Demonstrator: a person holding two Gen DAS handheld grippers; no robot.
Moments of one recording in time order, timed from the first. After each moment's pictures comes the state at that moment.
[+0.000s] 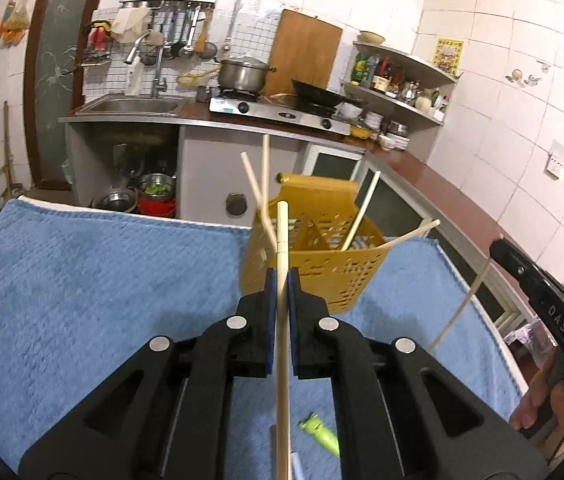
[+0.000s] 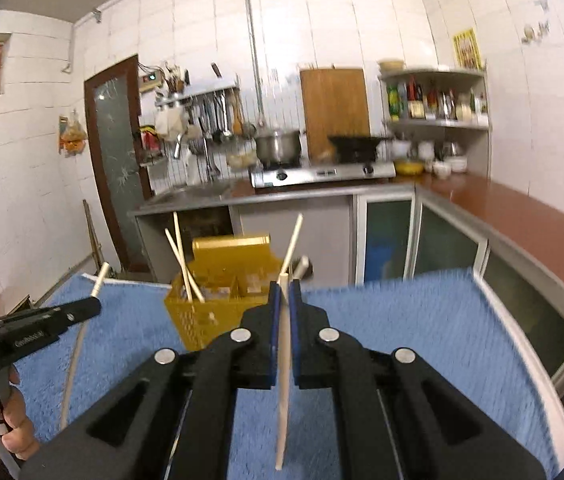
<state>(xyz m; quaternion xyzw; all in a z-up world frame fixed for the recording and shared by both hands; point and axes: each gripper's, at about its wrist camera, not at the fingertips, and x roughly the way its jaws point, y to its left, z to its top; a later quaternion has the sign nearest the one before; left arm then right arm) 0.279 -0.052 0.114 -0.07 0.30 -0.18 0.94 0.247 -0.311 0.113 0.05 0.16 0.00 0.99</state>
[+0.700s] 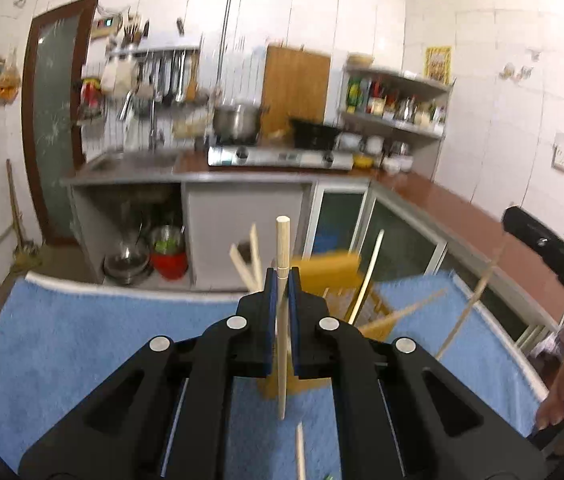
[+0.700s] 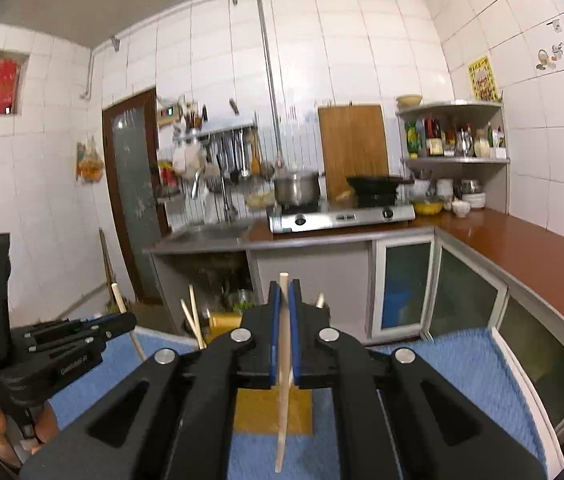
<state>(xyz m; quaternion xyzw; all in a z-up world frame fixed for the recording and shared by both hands) 0.318 -0.078 0.174 -0.02 0.22 -0.16 0.96 0.277 -0.313 0.173 0.07 0.08 0.03 0.99</state>
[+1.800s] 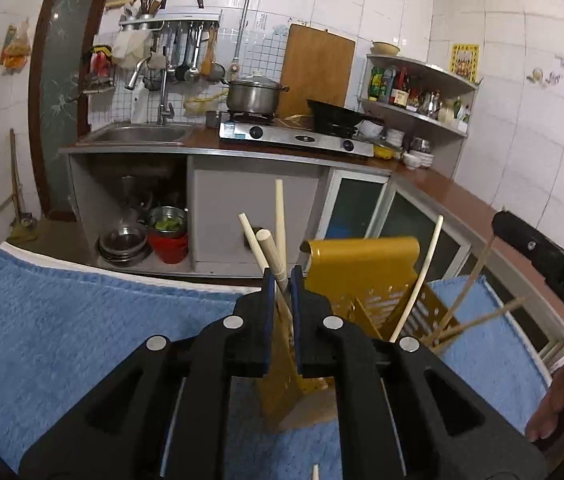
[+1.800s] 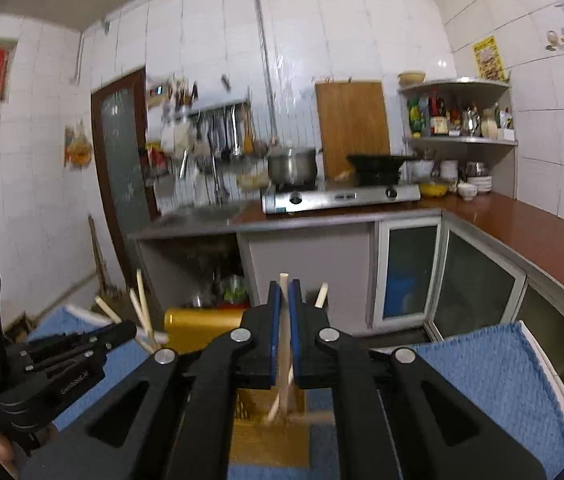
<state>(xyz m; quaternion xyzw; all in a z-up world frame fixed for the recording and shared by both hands) 0.387 -0.085 0.098 -0.04 0.26 -0.13 0.96 0.369 -0.302 0.106 0.06 0.16 0.03 0.99</state>
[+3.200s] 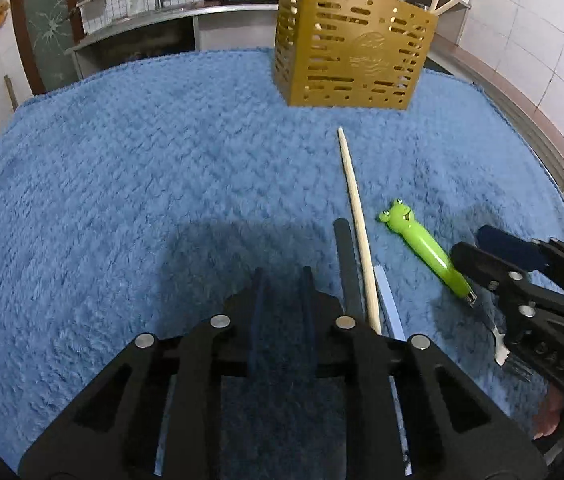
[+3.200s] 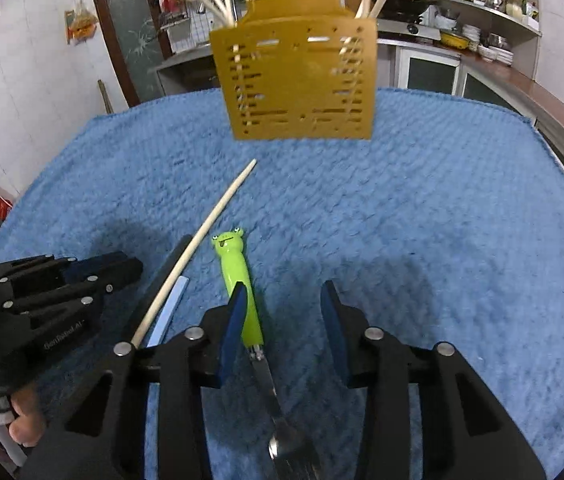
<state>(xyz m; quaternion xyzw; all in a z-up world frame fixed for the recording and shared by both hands) 0.222 -0.048 -0.027 0.03 0.46 -0.13 0.88 0.218 -0.235 -0.055 0.05 0.40 0.06 0.91</state>
